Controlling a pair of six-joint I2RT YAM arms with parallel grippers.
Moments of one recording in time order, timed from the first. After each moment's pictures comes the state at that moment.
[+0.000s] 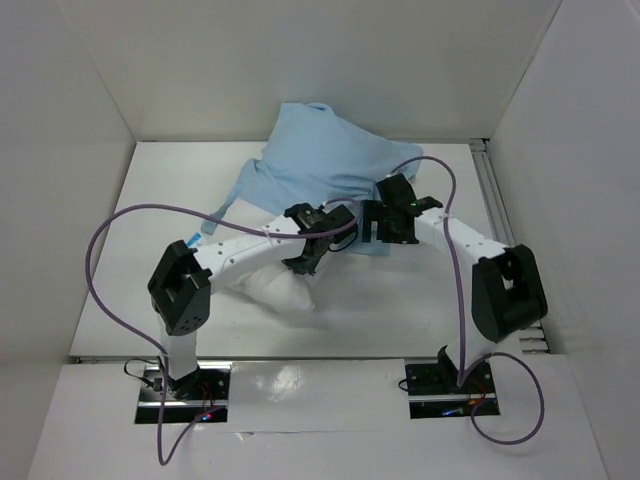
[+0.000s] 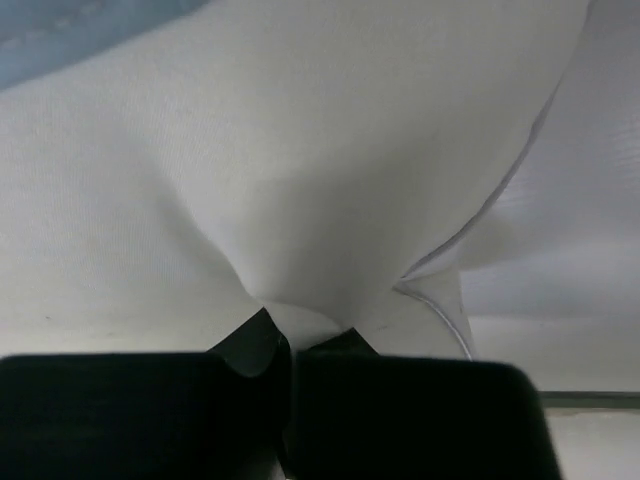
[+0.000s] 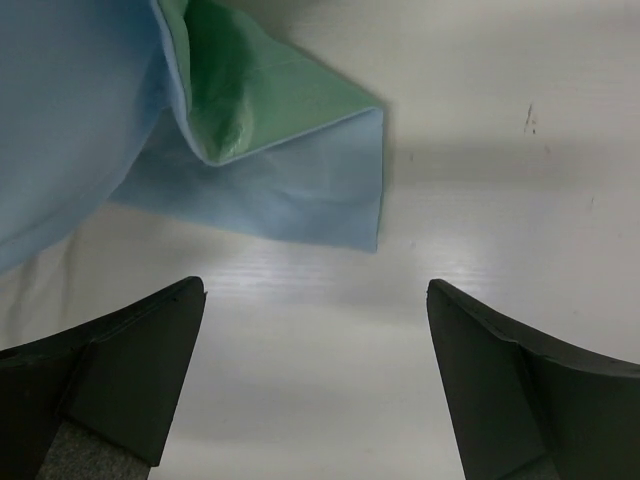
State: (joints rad) left arm -0.91 1.86 1.61 -1.18 -0.44 -0.45; right arm 0.37 1.55 1.10 -0.55 0.12 0.42
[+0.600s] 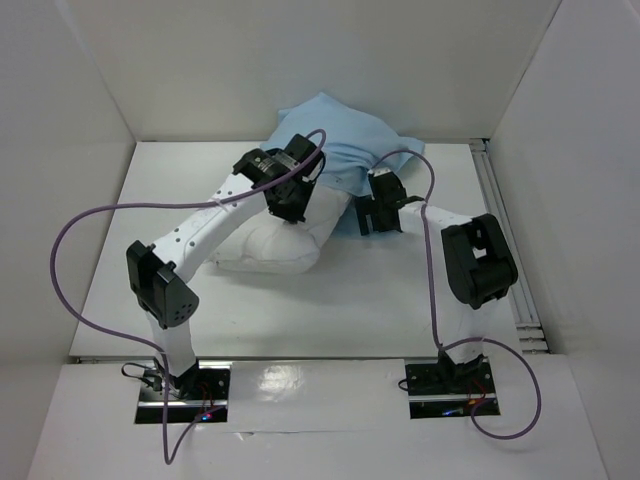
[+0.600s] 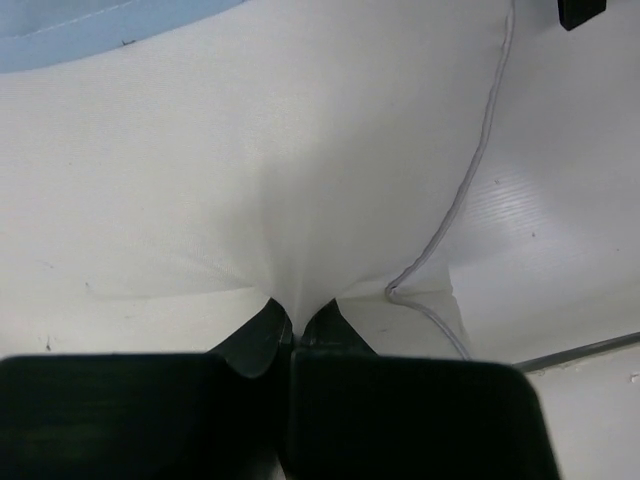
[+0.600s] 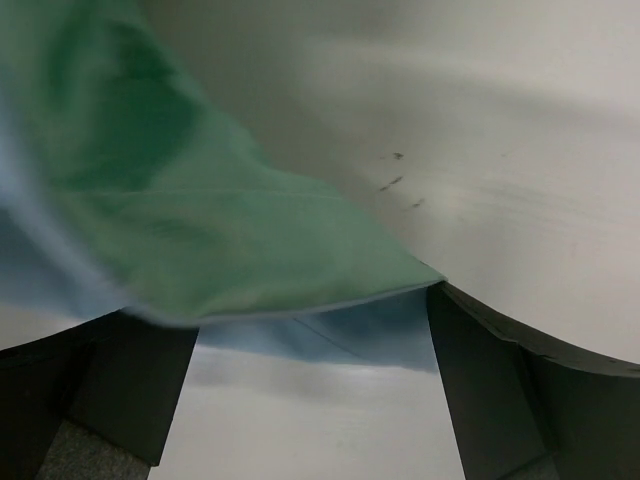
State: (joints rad) left arm -0.68 1.83 1.95 -1.20 -0.20 -0.29; right arm 0.36 1.84 1.16 -0.22 0.22 0.09
